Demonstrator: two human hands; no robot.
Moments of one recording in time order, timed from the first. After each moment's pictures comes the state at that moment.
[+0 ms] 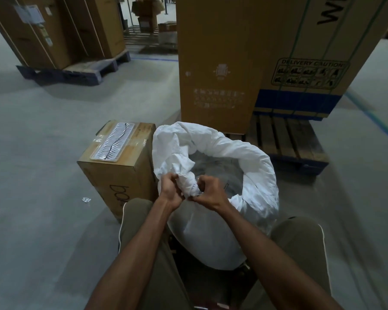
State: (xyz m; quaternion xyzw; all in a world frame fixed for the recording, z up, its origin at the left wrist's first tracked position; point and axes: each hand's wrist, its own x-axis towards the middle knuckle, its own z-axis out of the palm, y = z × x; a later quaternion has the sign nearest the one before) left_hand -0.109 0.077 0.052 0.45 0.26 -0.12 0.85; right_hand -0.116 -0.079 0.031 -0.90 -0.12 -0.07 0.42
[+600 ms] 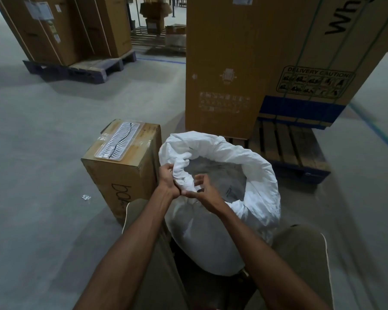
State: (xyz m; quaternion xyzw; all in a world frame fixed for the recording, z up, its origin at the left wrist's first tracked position) left_hand -0.075 0.097 0.065 0.40 0.24 -0.12 0.88; right_hand -0.114 -0.058 0.035 -0.83 -0.04 0.10 0.55
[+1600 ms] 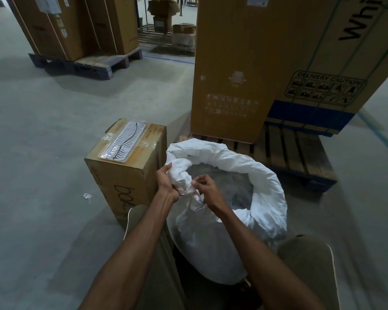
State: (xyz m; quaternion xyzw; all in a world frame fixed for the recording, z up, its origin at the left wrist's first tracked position) left_hand -0.063 0.119 0.052 0.35 0.28 -0.08 0.89; right_hand -0.083 -0.036 0.035 -0.78 0.00 0.10 0.62
